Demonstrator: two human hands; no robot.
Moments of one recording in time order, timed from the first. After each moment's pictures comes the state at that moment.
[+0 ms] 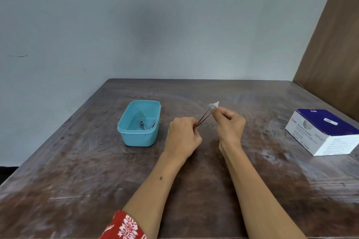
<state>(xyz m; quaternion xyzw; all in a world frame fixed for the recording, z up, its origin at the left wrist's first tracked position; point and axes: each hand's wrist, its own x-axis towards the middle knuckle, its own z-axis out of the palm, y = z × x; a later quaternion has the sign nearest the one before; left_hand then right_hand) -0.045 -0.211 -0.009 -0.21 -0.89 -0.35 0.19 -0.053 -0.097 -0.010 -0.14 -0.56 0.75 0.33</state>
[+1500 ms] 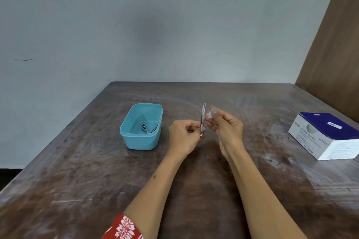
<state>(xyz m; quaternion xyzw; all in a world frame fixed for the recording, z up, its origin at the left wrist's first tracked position) -0.055 -0.209 -0.013 -0.09 -0.77 -0.63 0.03 -0.054 -0.096 -0.013 -0.10 -0.52 0.82 0.22</state>
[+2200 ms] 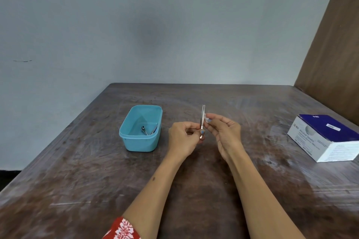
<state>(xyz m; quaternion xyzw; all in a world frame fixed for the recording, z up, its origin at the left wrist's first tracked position) -0.056 -0.209 -0.013 -0.09 -0.77 -0.63 0.03 -0.052 -0.096 -0.012 -0.09 -0.52 0.83 0.19</state>
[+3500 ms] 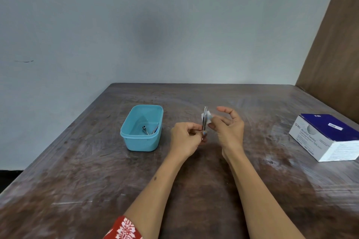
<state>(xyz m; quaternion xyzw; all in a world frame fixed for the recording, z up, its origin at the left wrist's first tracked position) -0.054 -0.207 -0.010 -0.09 -0.78 -0.61 0.00 -0.048 -0.096 -0.011 -0.10 -0.60 0.74 0.27</state>
